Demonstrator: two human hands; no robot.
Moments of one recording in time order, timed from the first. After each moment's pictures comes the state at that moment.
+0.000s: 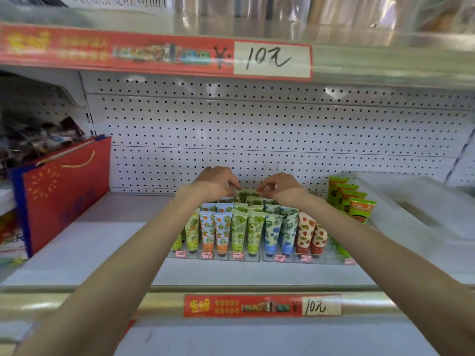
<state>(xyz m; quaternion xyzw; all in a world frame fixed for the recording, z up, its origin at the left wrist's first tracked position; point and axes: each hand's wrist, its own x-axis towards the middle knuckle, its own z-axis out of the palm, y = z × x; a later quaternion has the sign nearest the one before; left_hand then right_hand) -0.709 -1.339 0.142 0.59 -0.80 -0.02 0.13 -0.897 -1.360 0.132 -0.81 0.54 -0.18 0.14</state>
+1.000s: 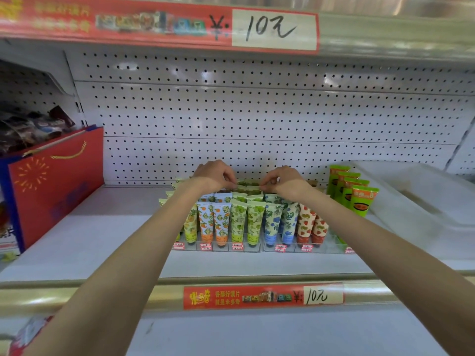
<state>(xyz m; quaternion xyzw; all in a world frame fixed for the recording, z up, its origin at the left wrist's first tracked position) -0.700 -1.360 0.118 0.60 -0.77 -0.10 0.21 -0.905 -1.366 0.117 -0.80 0.54 -0.22 0.18</state>
